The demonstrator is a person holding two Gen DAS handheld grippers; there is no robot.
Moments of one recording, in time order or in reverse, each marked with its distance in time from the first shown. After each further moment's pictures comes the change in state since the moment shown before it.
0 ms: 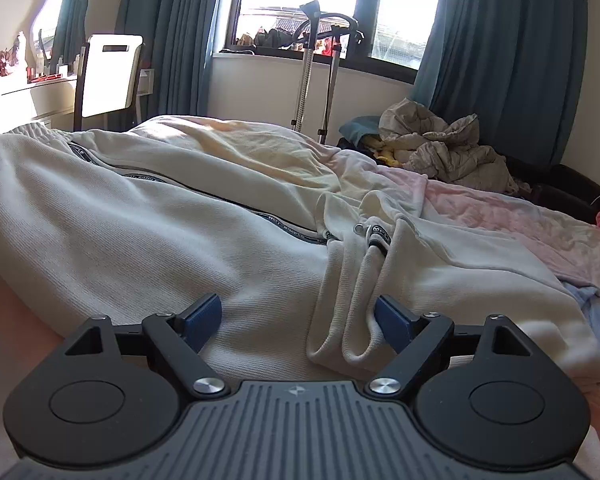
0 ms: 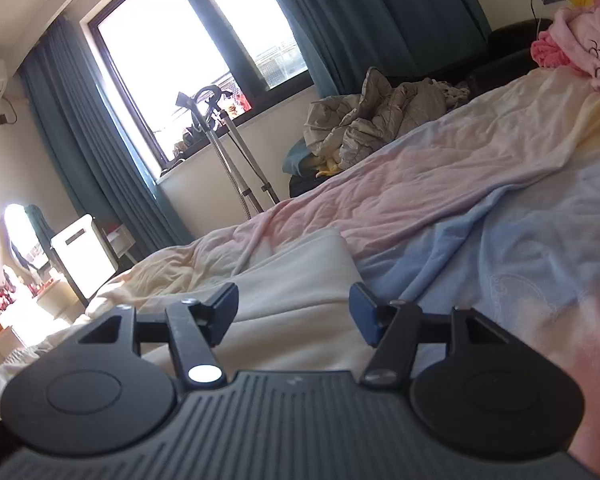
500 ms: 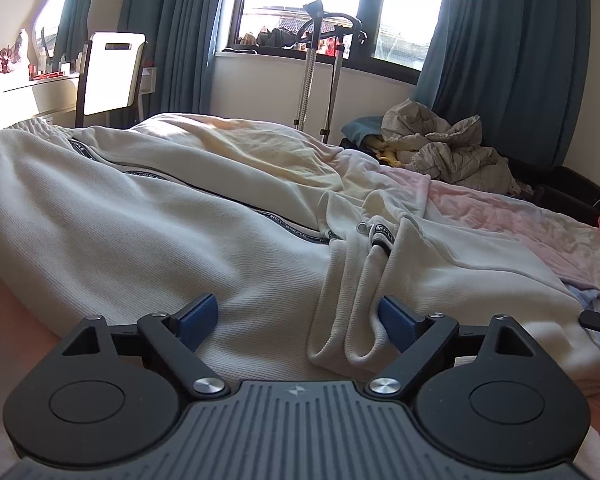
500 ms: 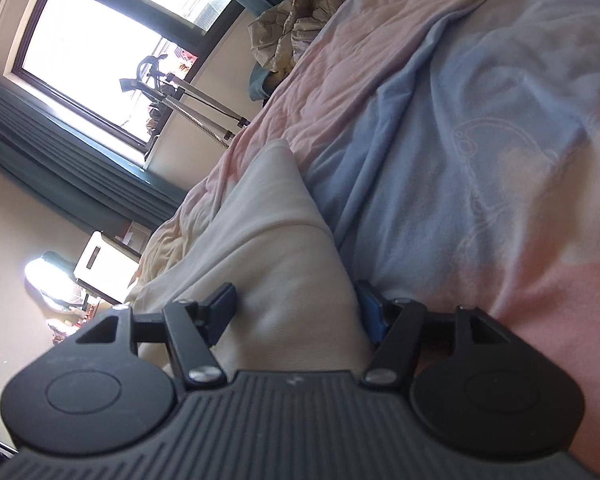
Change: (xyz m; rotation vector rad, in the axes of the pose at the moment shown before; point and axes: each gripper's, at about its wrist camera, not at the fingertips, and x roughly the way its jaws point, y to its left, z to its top) left arm 0.003 0.004 -0.001 -0.011 0.002 0.003; right arm 0.036 -0.051 -0.008 0.358 0.248 0.065
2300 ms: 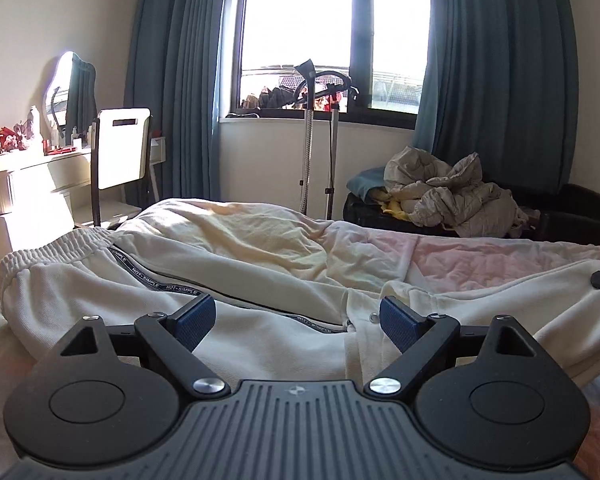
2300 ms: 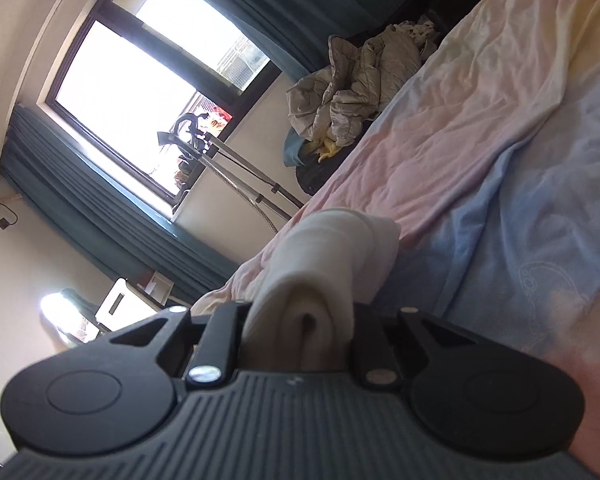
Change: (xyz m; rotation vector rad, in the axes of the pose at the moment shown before) left arm -0.048 -0.063 0.044 0.042 -0.172 0.090; right arm -0.050 0.069 0.048 -0.045 -0.199 0.043
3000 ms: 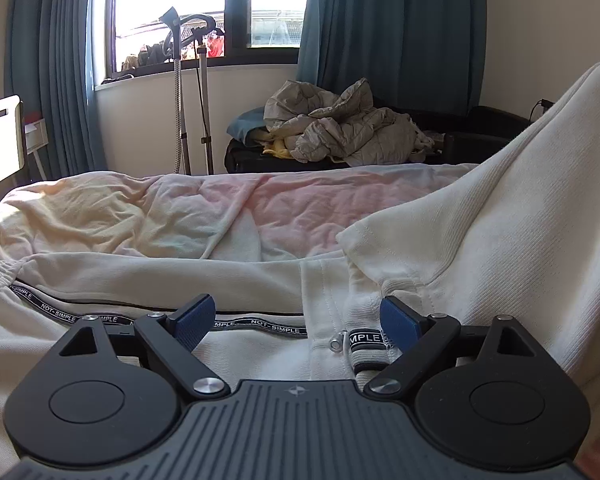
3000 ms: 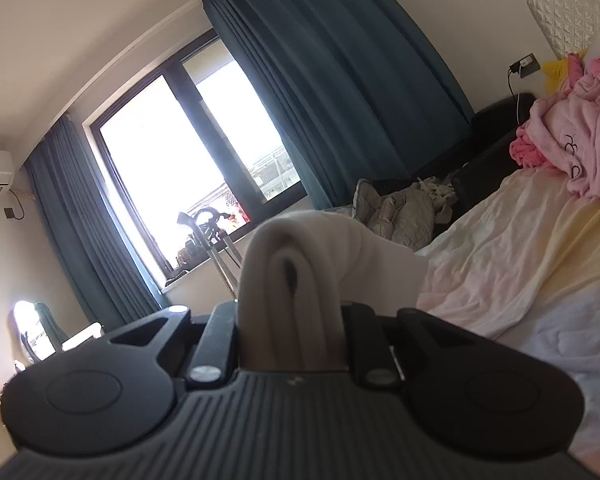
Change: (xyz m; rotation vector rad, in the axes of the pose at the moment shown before) left arm 0.058 -0.136 -0.026 0.215 0.149 -0.263; right arm -0.081 0.023 0.044 -0.365 -0.358 0.006
